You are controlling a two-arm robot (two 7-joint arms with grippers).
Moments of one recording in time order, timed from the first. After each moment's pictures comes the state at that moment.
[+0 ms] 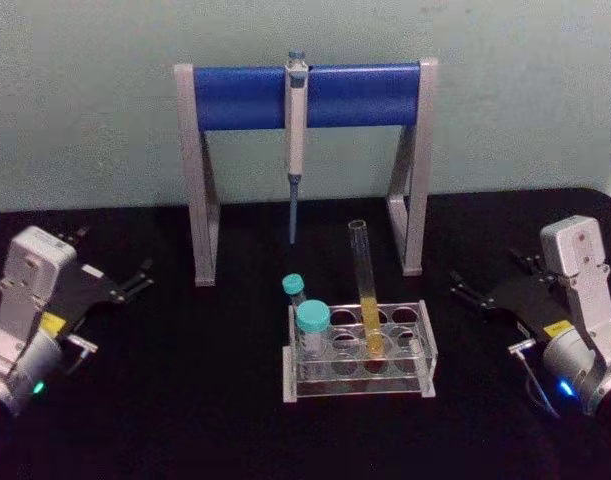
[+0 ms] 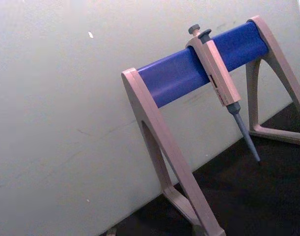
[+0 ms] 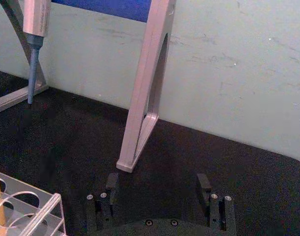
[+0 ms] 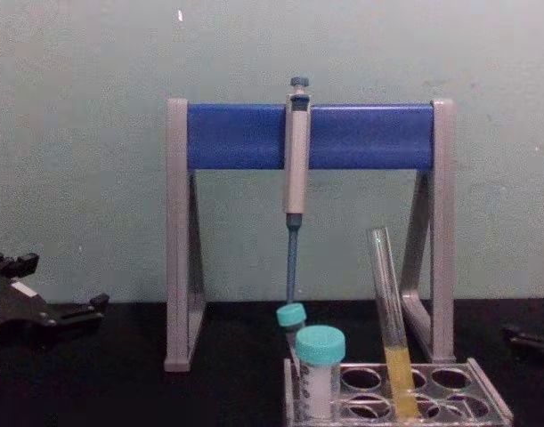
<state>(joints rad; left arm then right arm) -0.20 0.60 0.45 -1.41 -0.25 -0.12 0.03 0.14 0.45 -0.33 -1.47 0.27 0.07 0.03</state>
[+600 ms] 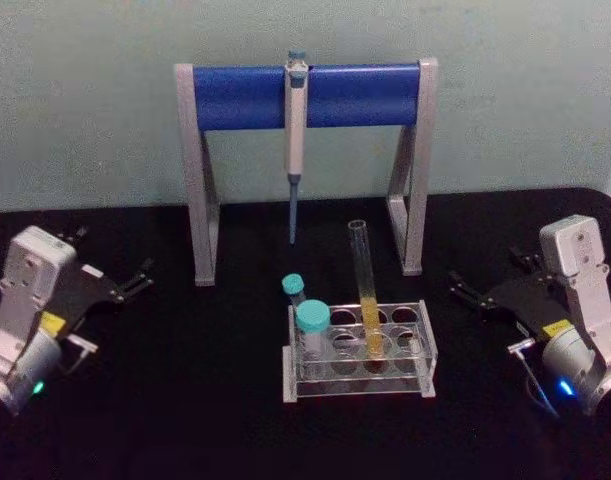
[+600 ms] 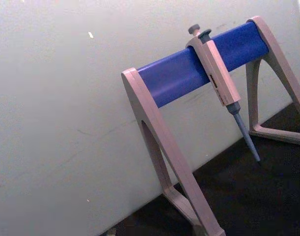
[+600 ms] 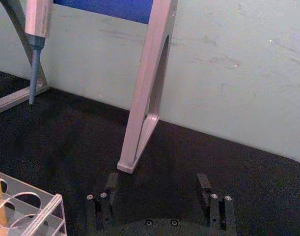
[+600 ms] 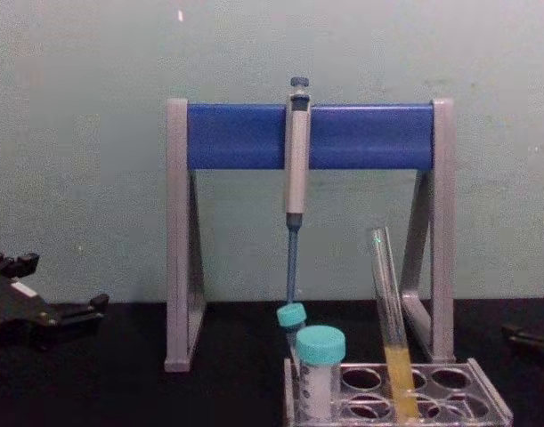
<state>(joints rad) -0.20 0.60 0.45 -1.41 -0.25 -0.12 0.03 0.14 0.46 -0.33 -1.47 0.27 0.06 0.03</state>
